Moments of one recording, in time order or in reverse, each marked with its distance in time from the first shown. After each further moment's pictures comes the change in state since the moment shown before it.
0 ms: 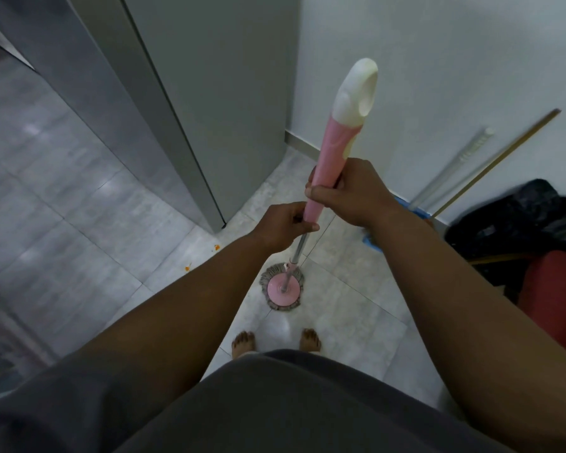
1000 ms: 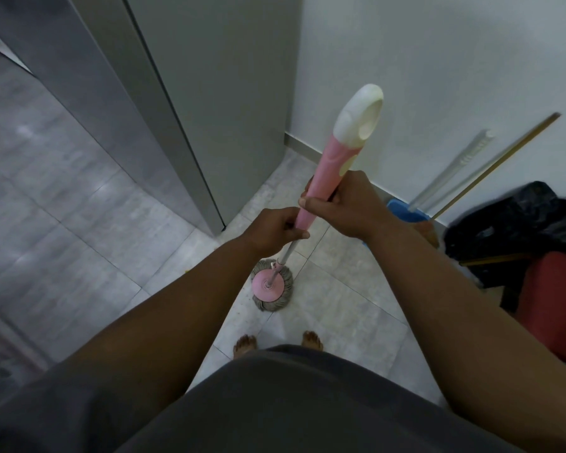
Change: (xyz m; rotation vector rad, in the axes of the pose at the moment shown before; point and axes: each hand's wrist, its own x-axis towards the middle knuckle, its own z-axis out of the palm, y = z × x) left_hand -0.003 -0.024 -0.029 0.129 -0.045 0.086; right_hand 0.006 -0.003 0.023 0.013 -0.016 -0.038
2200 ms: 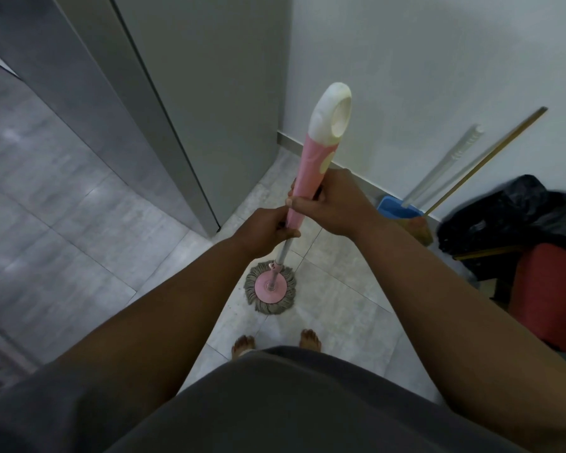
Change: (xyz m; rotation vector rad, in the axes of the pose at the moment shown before) left_hand -0.002 -0.006 -0.003 0.147 0.014 0.085; right_hand 0.005 -0.005 0.012 -0.041 0.008 -0.068
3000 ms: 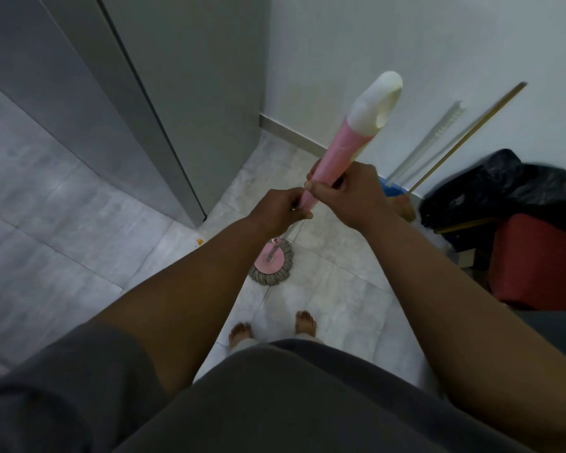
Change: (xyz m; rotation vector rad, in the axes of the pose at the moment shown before) left_hand 0.024 -0.008 0.010 -0.123 -0.045 0.038; right_hand -0.017 -0.002 0.012 0.022 0.183 0.272
